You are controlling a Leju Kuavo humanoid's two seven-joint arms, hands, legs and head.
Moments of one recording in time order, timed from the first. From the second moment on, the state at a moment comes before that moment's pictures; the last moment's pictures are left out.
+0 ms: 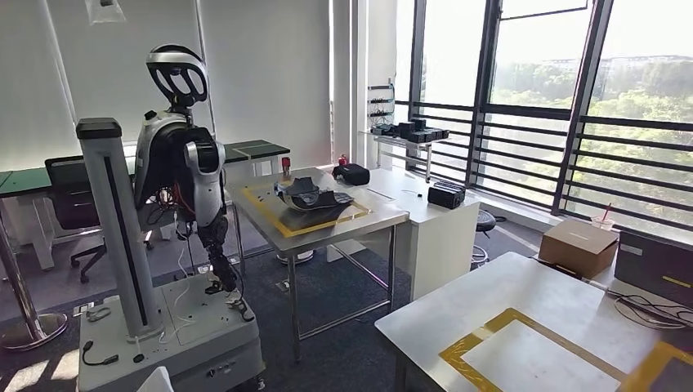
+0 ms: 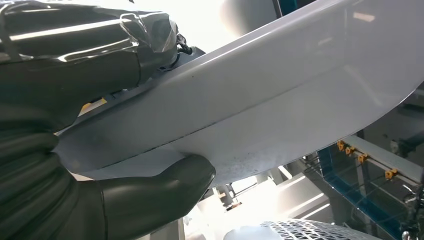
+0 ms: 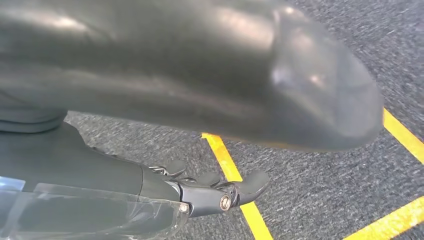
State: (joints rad) left arm -0.24 0.14 -0.60 -2.01 0.24 -0.51 -0.43; right arm 0.00 0.09 -1.55 -0.71 1.57 0.78 -0.35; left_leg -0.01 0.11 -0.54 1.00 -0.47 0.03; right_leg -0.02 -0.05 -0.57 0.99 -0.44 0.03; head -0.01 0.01
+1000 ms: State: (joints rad) left arm -0.24 0.14 -0.60 -1.99 0.15 -0.47 -0.40; right arm 0.00 0.09 -1.55 -0.69 1.57 0.74 -0.35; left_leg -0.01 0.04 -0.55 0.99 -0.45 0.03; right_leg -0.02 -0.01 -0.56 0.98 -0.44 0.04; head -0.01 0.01
